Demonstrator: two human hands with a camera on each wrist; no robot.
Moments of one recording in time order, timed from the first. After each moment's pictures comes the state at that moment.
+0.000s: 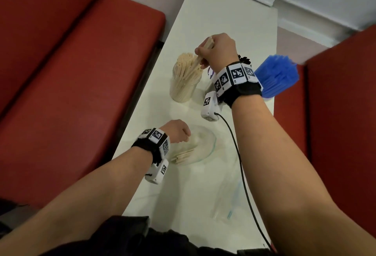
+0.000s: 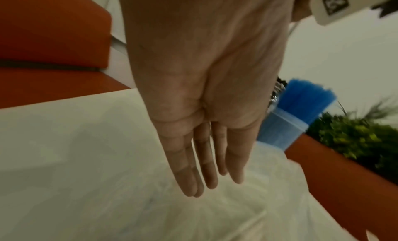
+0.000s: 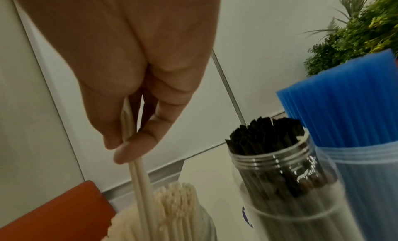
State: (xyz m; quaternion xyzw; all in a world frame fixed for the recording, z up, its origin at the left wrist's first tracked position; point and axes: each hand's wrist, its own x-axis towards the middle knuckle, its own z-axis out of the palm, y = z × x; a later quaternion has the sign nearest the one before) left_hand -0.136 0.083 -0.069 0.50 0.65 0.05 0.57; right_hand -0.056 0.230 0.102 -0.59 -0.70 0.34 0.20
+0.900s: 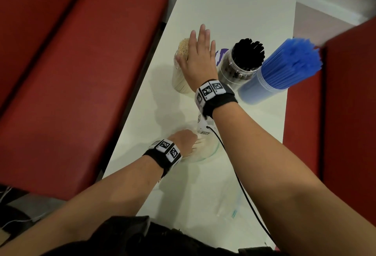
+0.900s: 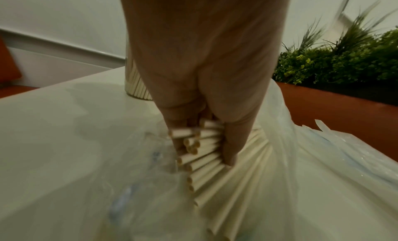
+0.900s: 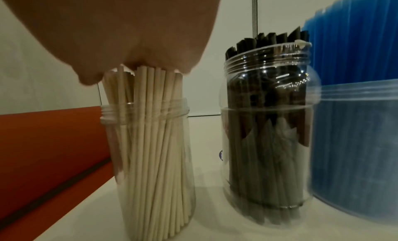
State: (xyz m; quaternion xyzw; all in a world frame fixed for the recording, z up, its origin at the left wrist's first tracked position) left_hand -0.099 0.068 -0.113 0.75 0.53 -0.19 0.35; right_hand -0.081 0.223 -0.013 -0.53 -0.84 0.08 0.03
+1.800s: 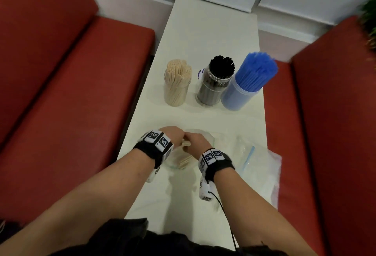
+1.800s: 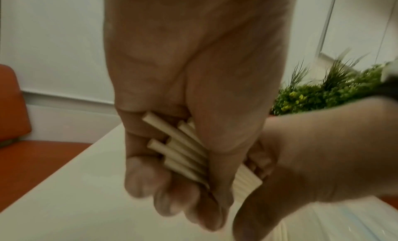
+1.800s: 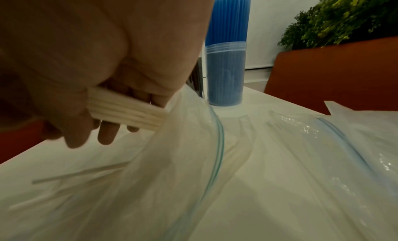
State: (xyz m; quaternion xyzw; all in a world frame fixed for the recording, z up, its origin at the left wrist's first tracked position) left_hand -0.120 0.059 -0.027 0.72 0.58 -0.21 0.31; right_hand 0.008 0.056 -0.063 -0.53 -0.77 0.36 -0.07
